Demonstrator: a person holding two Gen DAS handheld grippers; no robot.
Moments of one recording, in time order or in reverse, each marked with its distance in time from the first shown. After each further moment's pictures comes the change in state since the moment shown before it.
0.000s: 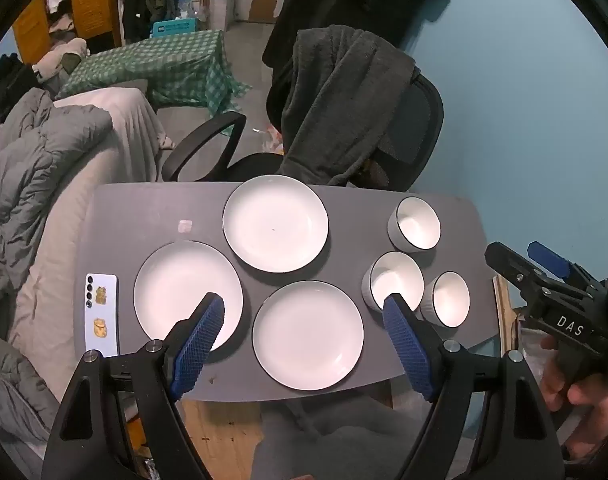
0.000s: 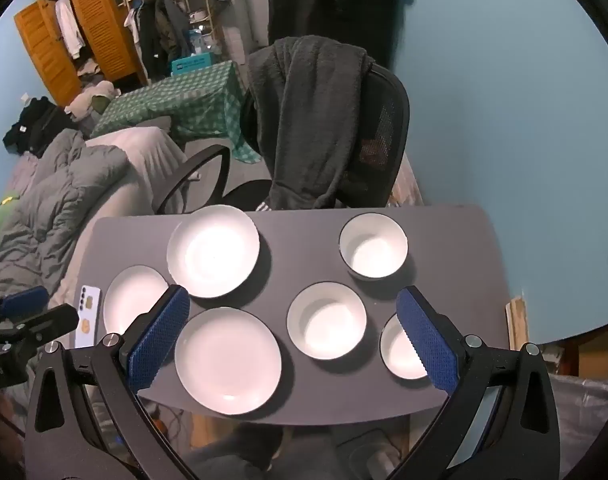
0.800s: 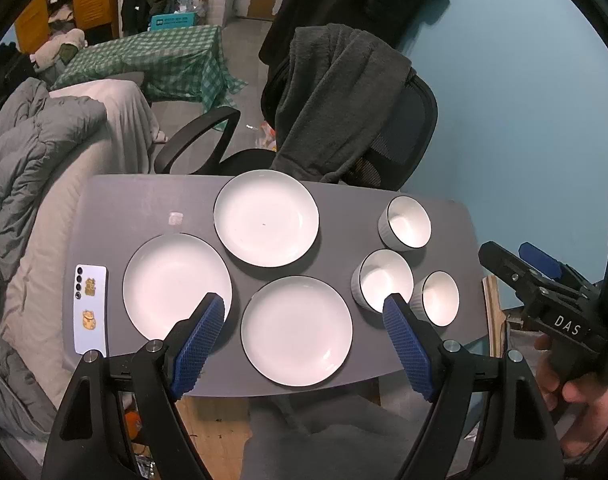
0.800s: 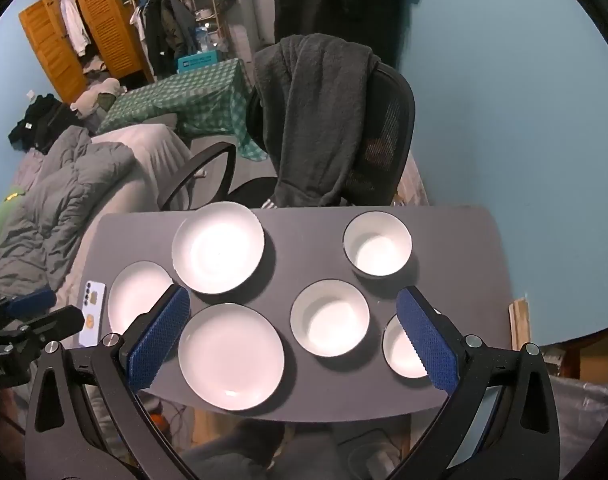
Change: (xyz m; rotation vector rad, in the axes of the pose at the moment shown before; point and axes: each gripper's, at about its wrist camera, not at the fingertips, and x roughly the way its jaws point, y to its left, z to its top) left arm -0.001 0.001 -0.002 -0.026 0.007 -0.041; right arm -0.001 -0.002 -0.002 0.000 0.002 0.014
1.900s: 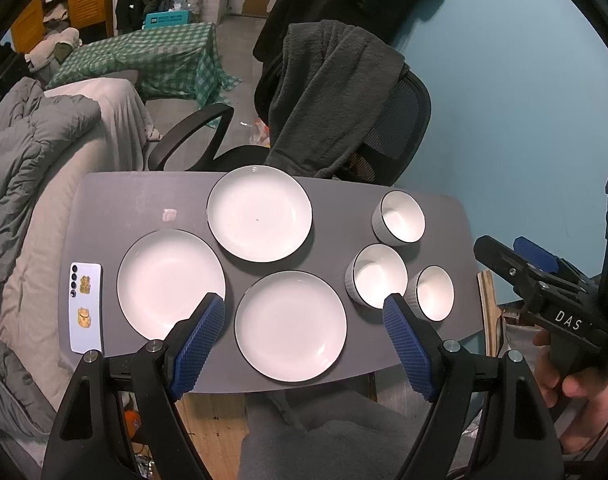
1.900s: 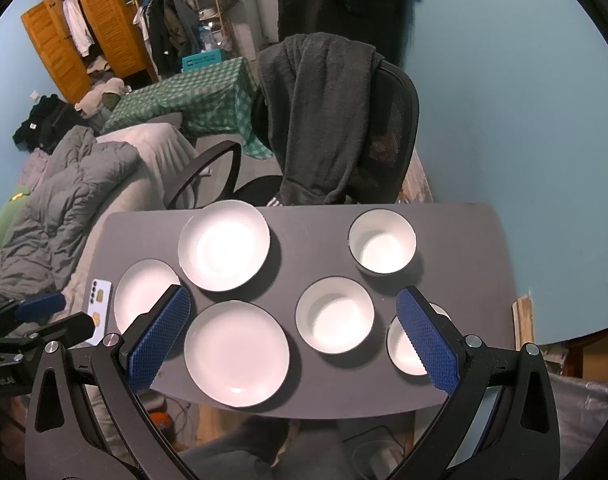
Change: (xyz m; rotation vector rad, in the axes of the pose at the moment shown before) left arm 0.001 -0.004 -0.005 0.007 0.009 -0.018; right arm 0.001 0.016 -0.016 -0.004 -0.001 0.015
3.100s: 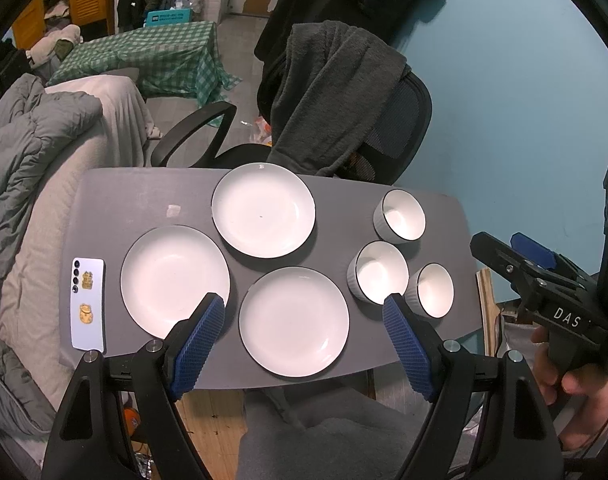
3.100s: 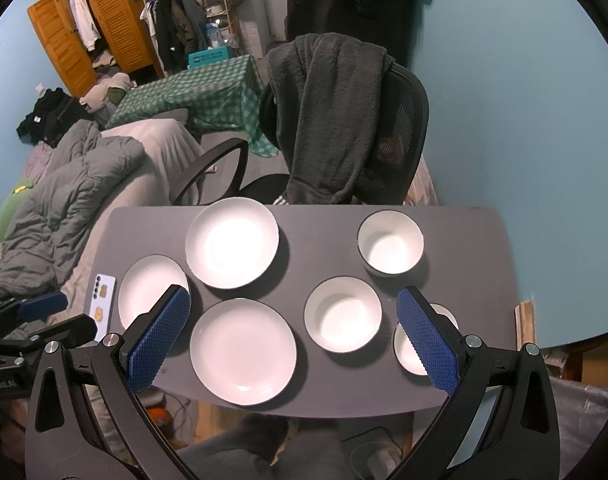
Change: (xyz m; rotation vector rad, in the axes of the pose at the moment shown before) left arm -0.002 0.007 -0.002 -0.008 0.005 -0.009; right arm -0.005 0.007 0.004 -0.018 0.011 0.012
